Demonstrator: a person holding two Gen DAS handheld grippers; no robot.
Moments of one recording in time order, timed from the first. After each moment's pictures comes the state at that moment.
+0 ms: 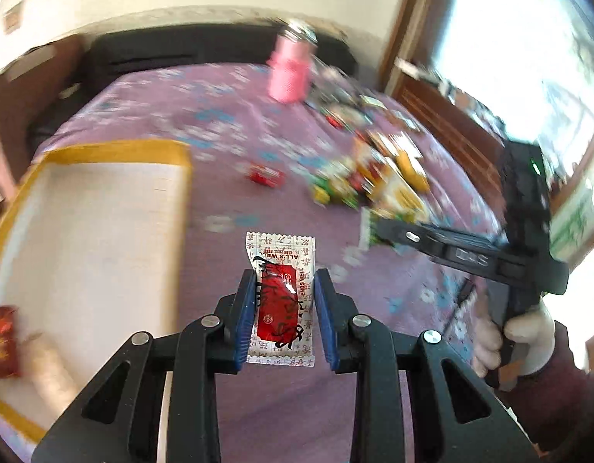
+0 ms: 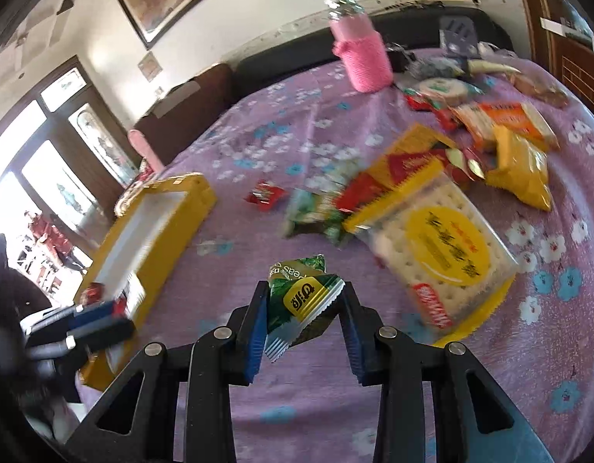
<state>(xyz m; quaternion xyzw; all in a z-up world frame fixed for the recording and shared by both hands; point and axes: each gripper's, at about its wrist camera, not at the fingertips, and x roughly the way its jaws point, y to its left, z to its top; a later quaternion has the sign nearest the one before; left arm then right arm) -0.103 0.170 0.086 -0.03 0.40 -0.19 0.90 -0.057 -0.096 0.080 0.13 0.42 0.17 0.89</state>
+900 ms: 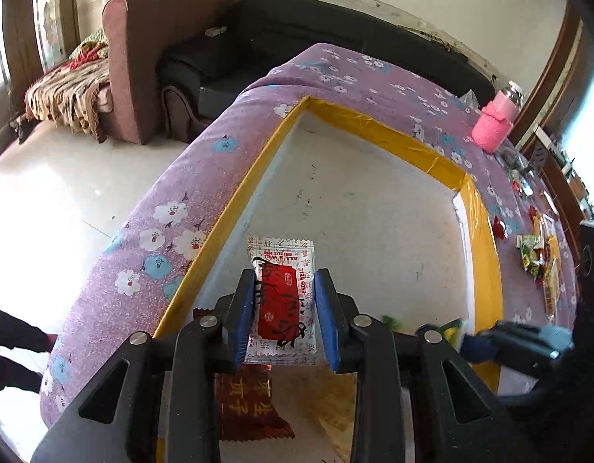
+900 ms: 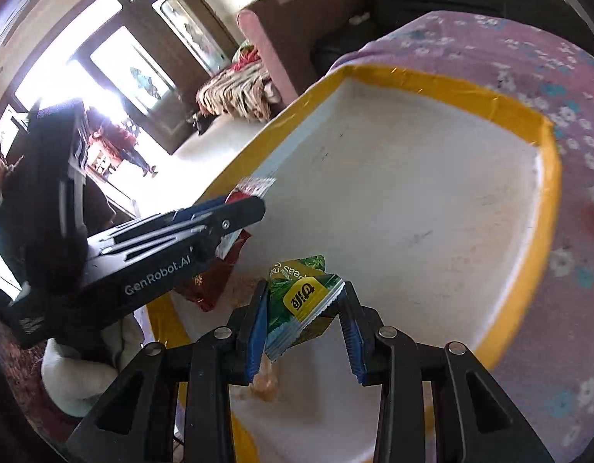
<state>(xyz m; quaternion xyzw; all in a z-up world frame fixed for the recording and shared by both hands) -0.049 0.367 0.040 -0.11 0.45 0.02 0.88 -0.030 0.202 0.070 0.02 0.52 0.35 0.78</state>
